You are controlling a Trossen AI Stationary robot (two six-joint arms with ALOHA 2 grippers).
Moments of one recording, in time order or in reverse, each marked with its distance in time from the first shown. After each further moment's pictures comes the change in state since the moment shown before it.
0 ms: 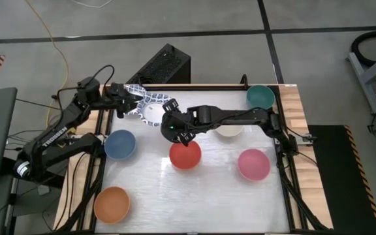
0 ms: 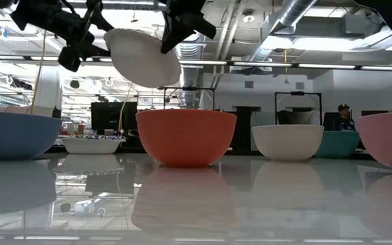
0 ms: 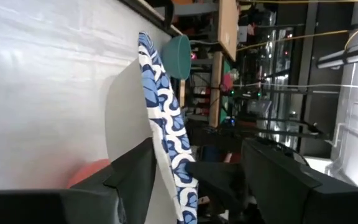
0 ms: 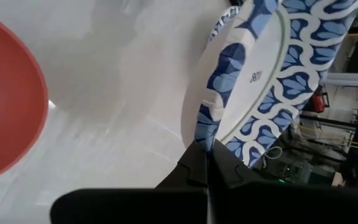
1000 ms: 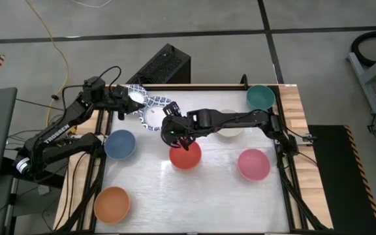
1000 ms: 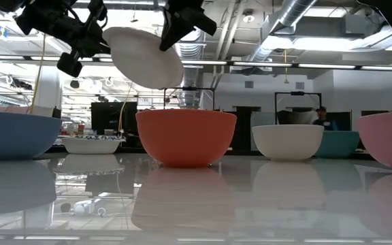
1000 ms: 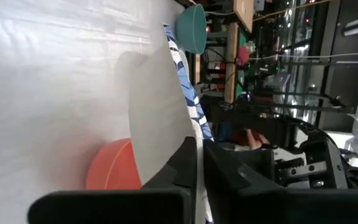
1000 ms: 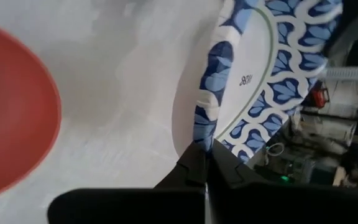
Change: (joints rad) left arm -0.021 0.049 0.001 -0.052 0.074 0.103; right arm 0.035 0.000 0.000 -0.007 0.025 0.061
